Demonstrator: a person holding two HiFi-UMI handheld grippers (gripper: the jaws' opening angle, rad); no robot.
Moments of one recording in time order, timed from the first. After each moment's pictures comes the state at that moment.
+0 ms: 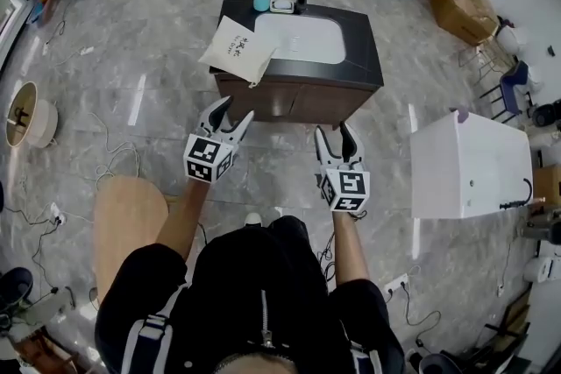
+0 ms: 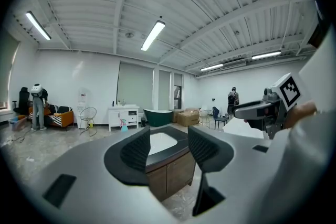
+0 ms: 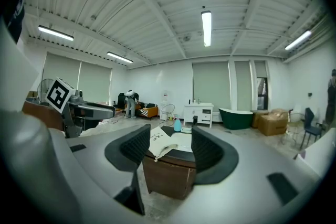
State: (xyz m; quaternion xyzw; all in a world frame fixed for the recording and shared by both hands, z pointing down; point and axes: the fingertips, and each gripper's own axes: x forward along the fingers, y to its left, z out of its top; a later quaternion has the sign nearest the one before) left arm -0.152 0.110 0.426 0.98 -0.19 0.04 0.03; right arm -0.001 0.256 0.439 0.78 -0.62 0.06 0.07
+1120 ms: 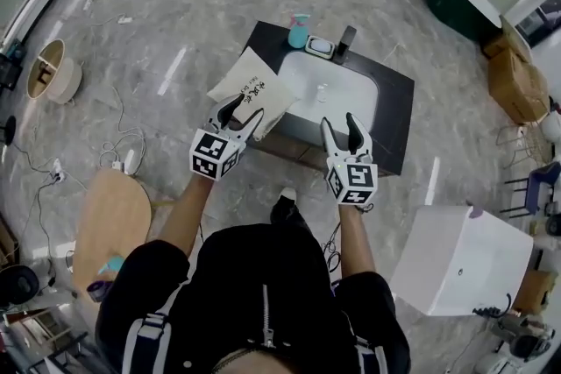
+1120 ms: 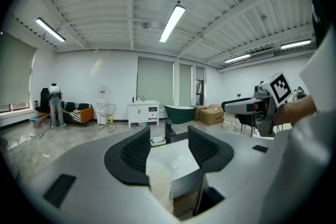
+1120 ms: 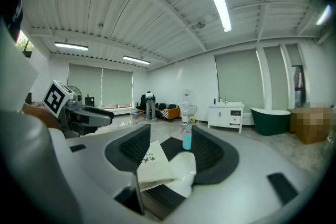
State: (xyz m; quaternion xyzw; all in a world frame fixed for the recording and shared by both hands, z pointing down) left arm -0.018 -0.092 0.434 0.95 -0.30 0.06 0.04; right arm 0.160 -0.015 0.438 0.67 -0.74 0.06 0.07
